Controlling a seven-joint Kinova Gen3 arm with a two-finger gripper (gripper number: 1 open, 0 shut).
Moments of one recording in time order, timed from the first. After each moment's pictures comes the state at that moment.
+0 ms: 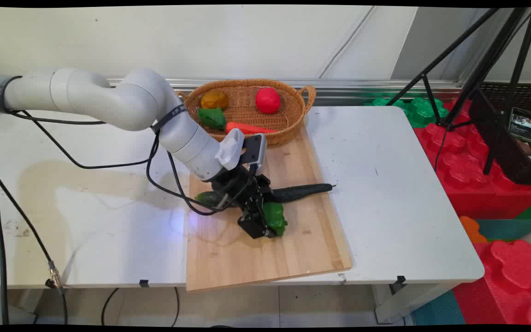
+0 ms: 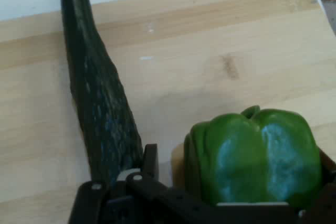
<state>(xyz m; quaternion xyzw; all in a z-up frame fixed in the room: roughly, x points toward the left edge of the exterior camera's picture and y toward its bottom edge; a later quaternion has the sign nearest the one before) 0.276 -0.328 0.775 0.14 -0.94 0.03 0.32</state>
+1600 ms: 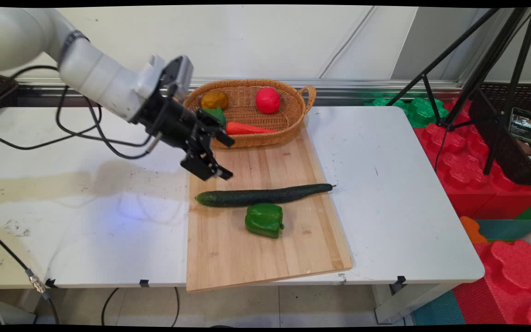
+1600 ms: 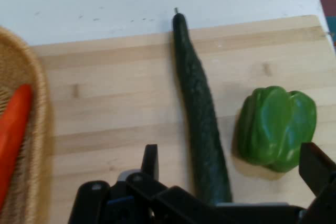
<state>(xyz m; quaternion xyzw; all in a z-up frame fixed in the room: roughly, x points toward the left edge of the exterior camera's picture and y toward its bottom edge) 0.400 -0.304 0.891 0.19 -0.91 0.10 0.37</state>
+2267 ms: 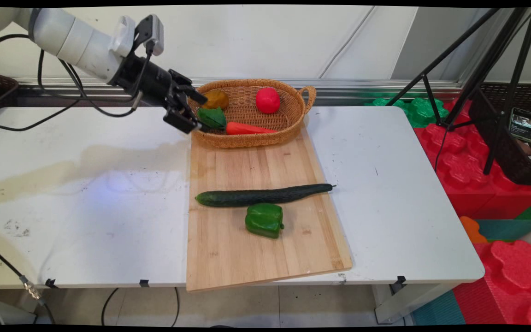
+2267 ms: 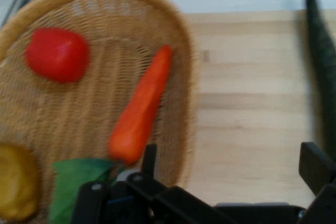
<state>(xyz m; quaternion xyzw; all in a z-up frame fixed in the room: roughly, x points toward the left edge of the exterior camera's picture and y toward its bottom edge) 0.473 -0.344 0.915 0.25 -0.89 0.17 0.34</state>
